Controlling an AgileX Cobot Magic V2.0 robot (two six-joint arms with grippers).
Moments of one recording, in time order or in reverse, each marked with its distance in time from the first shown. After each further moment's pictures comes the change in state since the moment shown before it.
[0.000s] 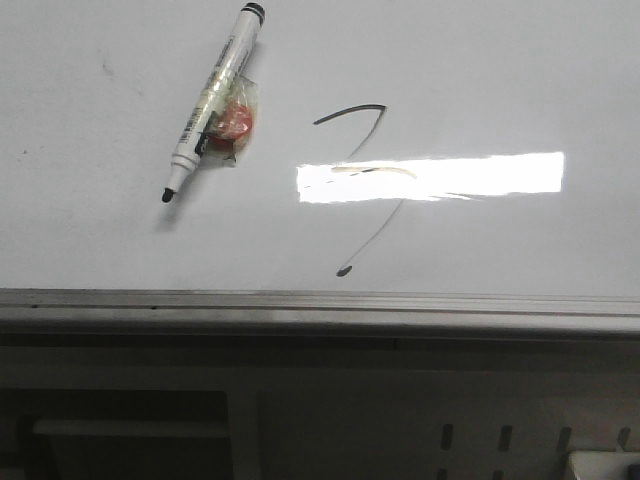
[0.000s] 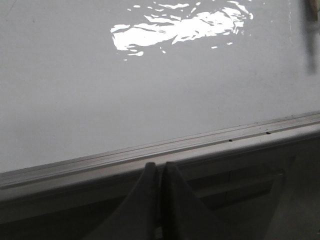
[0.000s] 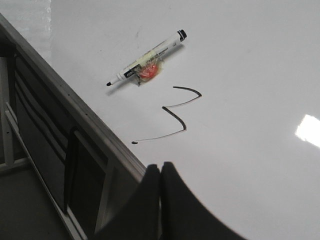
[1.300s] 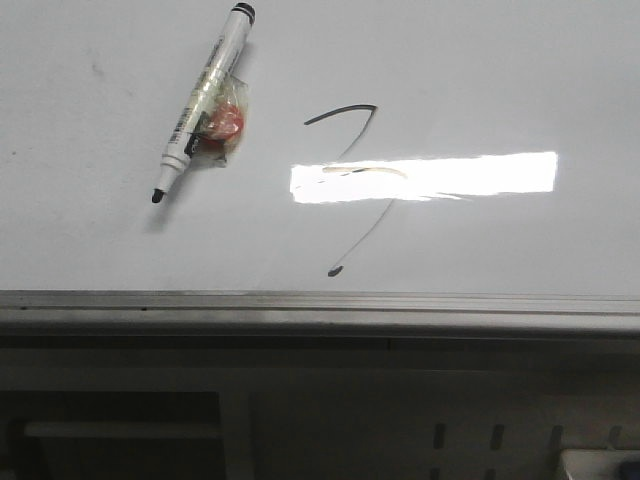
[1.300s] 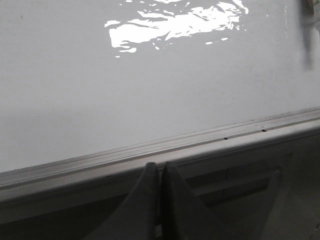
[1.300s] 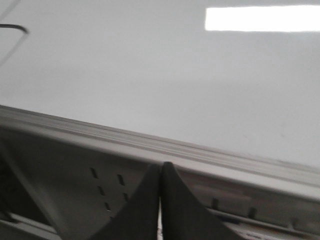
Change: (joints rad) left arm 0.000 -0.002 0.000 0.003 0.011 -0.001; right arm -0.334 0.000 0.273 -0.405 -0.120 0.747
